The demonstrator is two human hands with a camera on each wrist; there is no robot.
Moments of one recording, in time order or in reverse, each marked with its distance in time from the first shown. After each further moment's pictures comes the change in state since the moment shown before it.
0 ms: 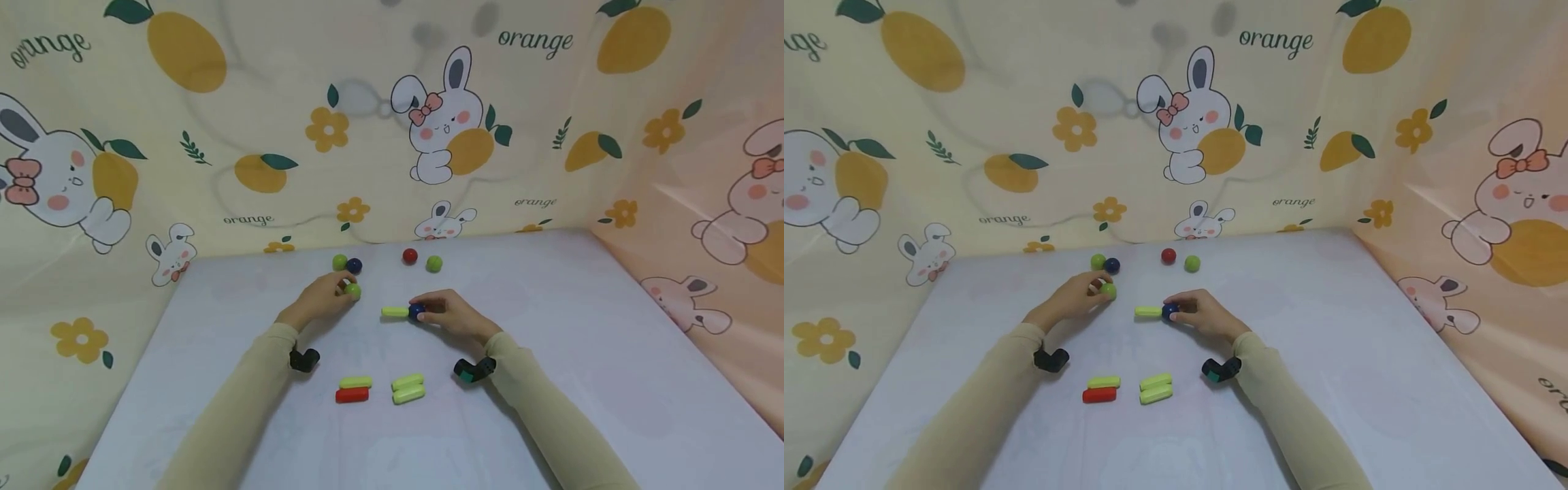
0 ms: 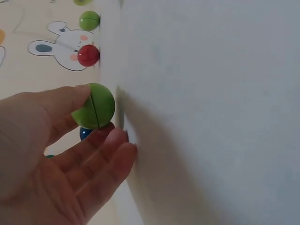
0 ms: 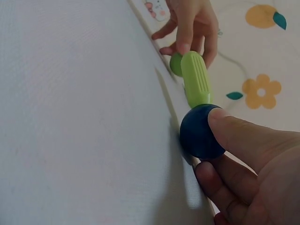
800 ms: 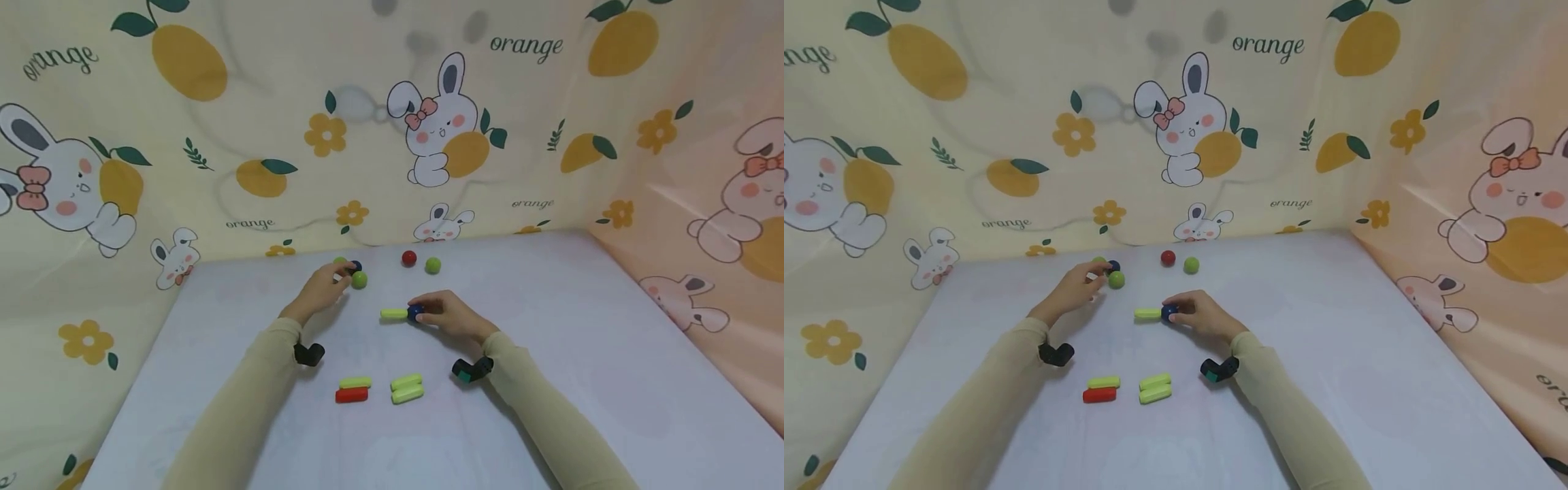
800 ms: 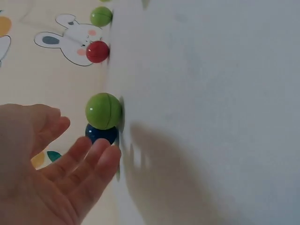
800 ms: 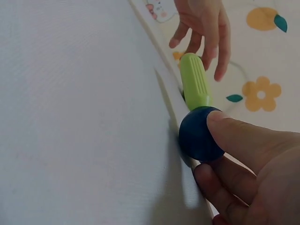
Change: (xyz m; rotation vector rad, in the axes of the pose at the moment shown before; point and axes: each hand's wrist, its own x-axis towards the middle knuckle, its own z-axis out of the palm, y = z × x) left_hand 0.009 0.006 -0.006 -0.136 0.110 -0.011; right_hand -0.001 -0.003 0.001 -0.029 0.009 0.045
